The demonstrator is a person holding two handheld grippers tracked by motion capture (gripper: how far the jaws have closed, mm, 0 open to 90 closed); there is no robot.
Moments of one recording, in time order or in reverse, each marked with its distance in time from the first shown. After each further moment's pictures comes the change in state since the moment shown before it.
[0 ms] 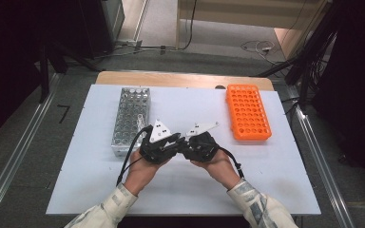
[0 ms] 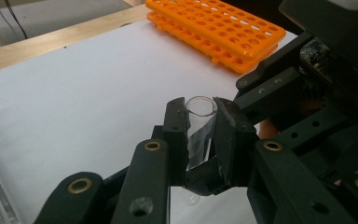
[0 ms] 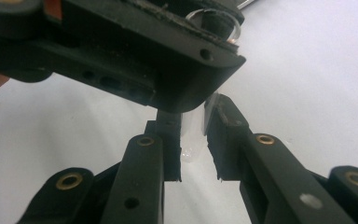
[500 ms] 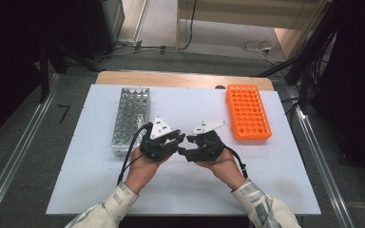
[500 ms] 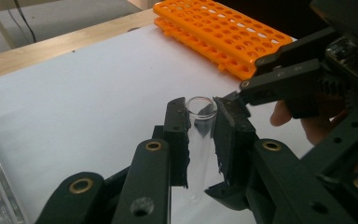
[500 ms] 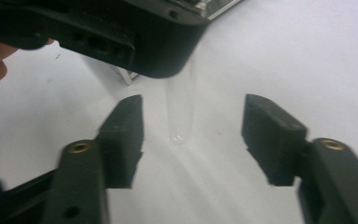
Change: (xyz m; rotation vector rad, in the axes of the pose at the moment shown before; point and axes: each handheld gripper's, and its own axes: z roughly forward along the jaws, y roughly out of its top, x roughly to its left) left arm 0.002 0.009 0.001 -0.009 0.026 -0.021; right arm -0.008 -0.003 -0.014 -0.021 -0.021 0.042
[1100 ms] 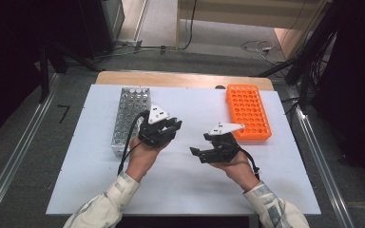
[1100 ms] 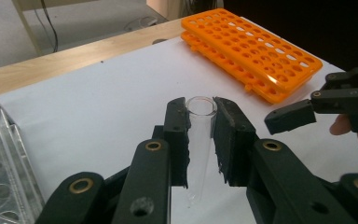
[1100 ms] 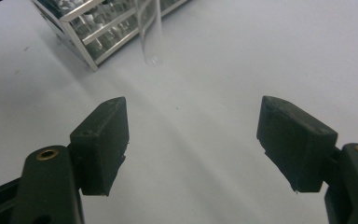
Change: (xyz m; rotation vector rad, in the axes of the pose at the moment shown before) left arm 0.022 0.022 0.006 -0.015 0.062 -0.048; right arm -0.025 -0.024 -0.023 -0.026 -0.065 0.033
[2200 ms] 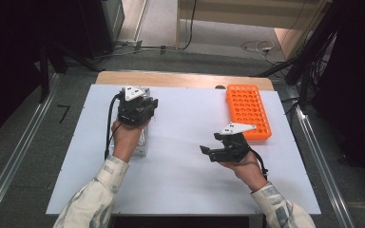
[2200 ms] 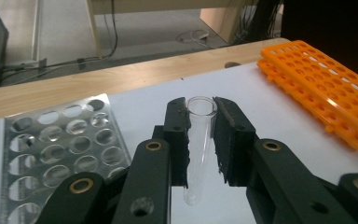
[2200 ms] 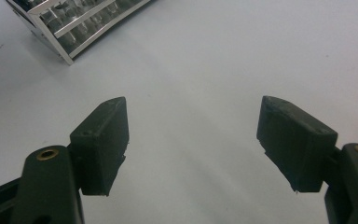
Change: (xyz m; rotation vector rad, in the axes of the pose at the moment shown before) left arm 0.066 0.019 -0.009 -0.050 0.195 -0.113; right arm -0.019 -0.013 -0.013 -0.005 -0.045 0.029
